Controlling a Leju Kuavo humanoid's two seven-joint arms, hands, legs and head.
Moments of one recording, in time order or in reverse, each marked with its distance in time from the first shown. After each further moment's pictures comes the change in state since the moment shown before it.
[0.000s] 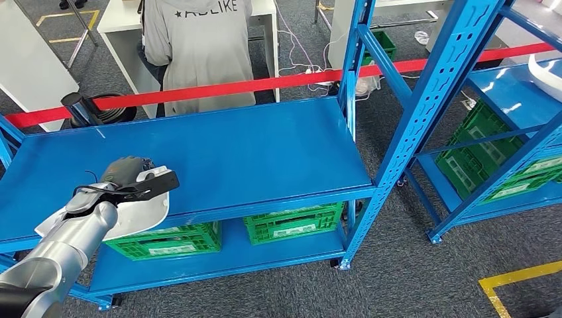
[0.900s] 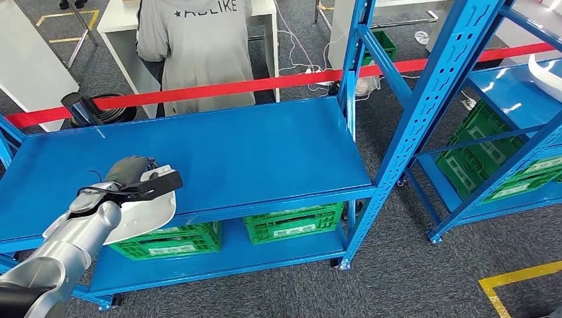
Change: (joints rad) left arm 0.000 -0.014 0.000 0.000 0.006 -0.001 -0.008; right arm 0.000 0.000 -0.002 0.000 -0.004 -0.006 0.000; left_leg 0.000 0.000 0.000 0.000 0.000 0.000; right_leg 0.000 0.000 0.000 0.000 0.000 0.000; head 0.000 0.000
